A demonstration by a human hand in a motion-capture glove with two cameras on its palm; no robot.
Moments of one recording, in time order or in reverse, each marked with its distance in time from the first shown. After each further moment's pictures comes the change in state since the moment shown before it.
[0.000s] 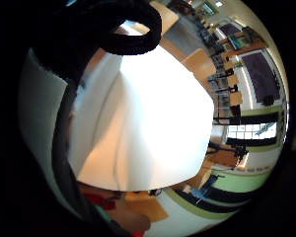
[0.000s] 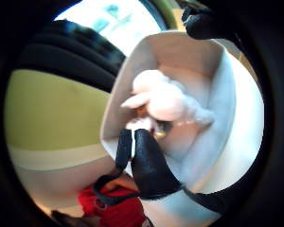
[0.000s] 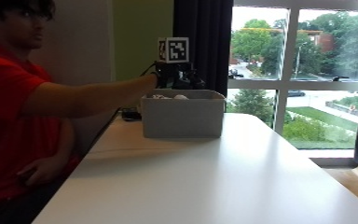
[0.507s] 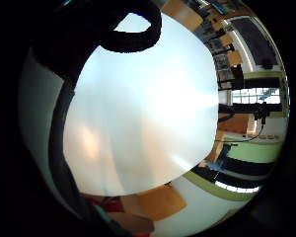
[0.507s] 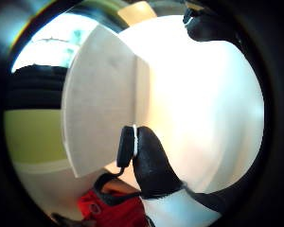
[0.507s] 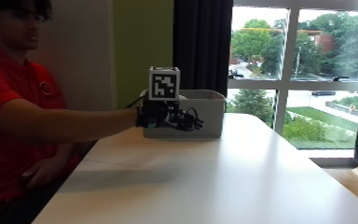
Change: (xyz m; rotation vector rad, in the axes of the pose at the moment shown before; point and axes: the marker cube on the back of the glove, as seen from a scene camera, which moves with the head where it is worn) arm 0.162 0.109 0.085 -0.072 -0.016 0.305
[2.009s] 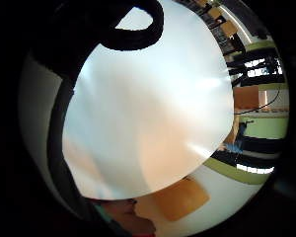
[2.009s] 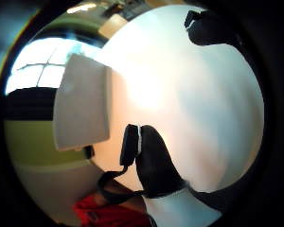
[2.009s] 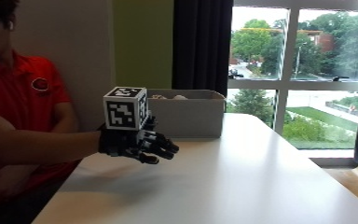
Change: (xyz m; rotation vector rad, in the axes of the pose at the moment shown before) arm 0.084 0.089 0.050 0.050 -0.100 0.253
